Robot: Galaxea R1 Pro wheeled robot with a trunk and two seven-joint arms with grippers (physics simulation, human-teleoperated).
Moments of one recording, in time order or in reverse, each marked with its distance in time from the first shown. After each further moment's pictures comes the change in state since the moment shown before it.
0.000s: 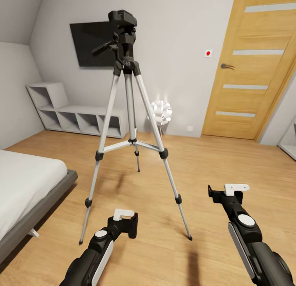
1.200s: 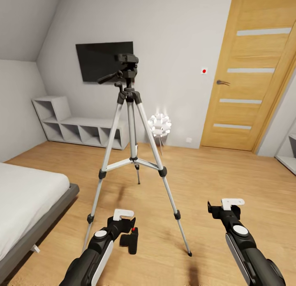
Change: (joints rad) left arm 0.000 0.003 0.000 0.001 0.001 0.000 0.000; right arm 0.000 0.000 0.001 0.247 0.011 -0.063 0.002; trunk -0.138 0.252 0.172
